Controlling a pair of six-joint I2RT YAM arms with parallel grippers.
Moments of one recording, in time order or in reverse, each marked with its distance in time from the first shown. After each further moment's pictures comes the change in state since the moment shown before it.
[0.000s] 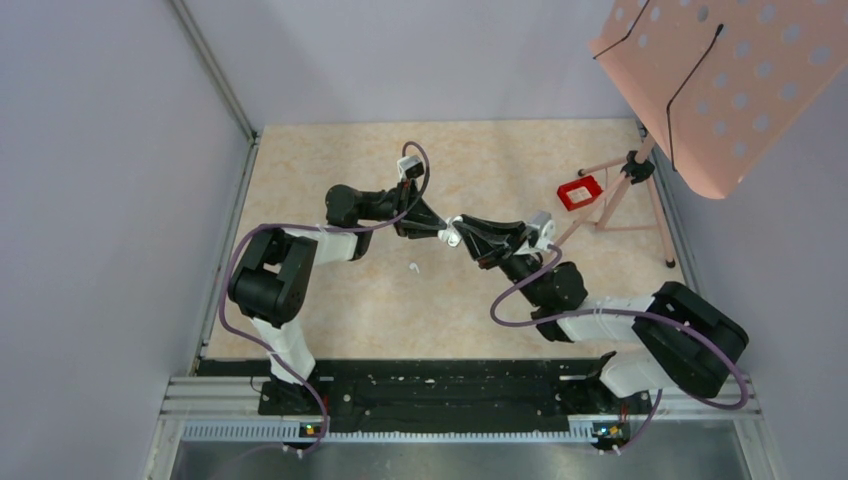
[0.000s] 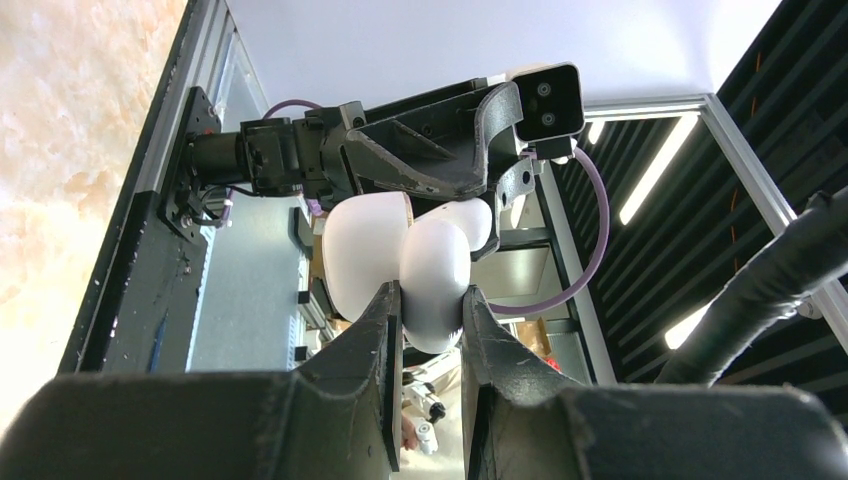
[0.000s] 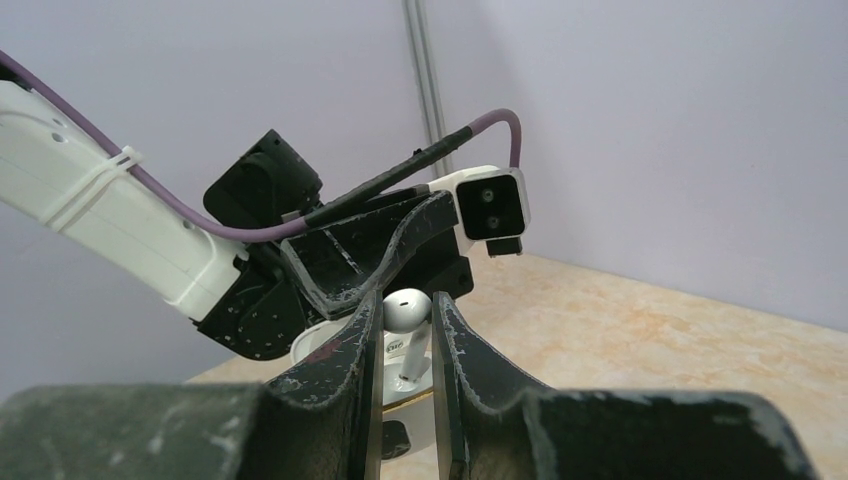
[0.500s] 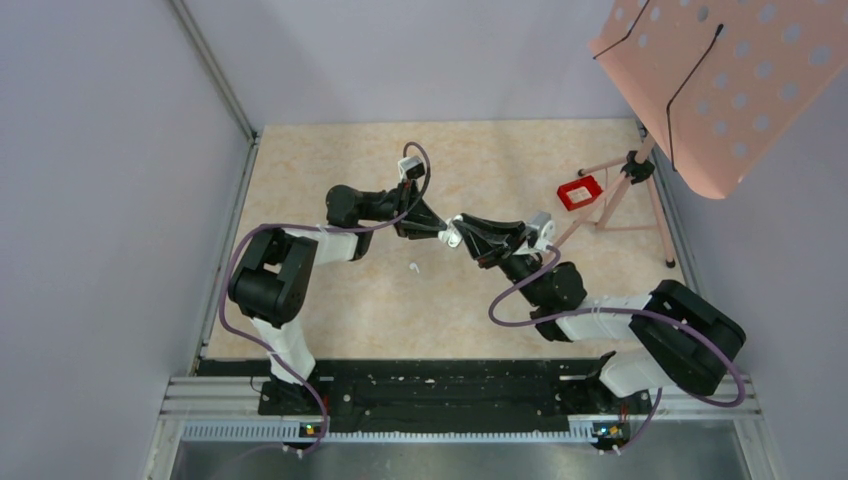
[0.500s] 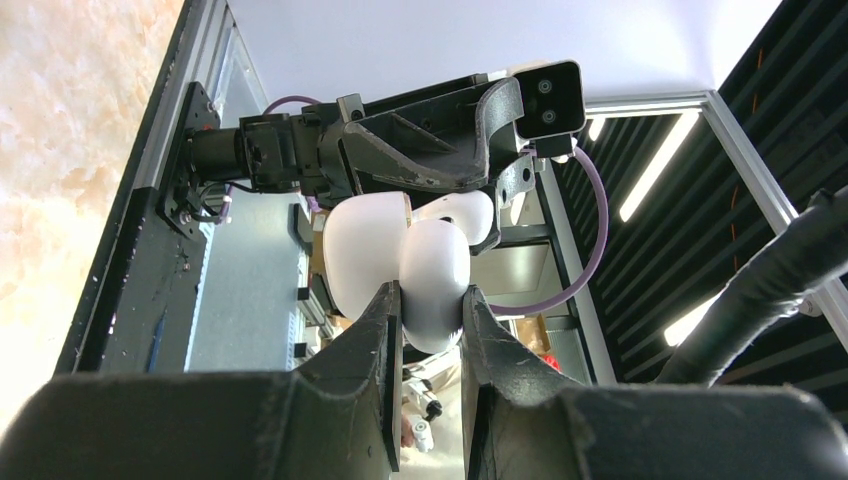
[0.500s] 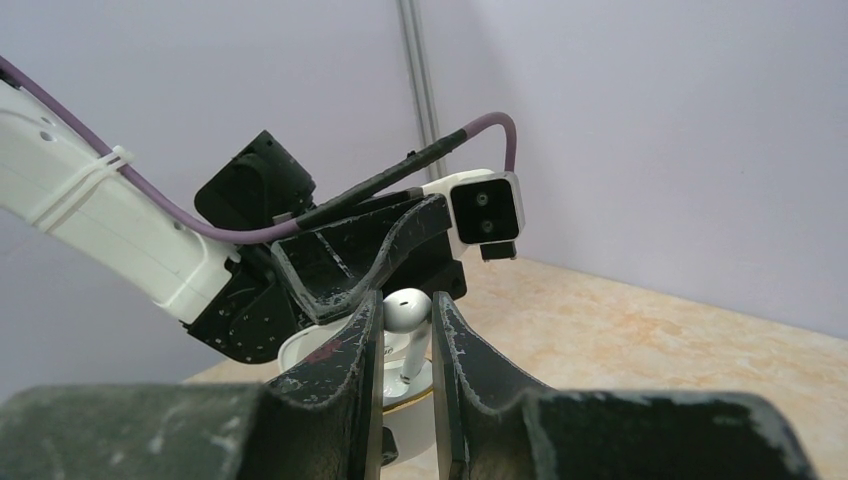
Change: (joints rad) left arm -0.004 0.000 0.000 0.003 0.003 -0.005; right arm 0.000 0.016 0.002 0.021 0.010 -0.016
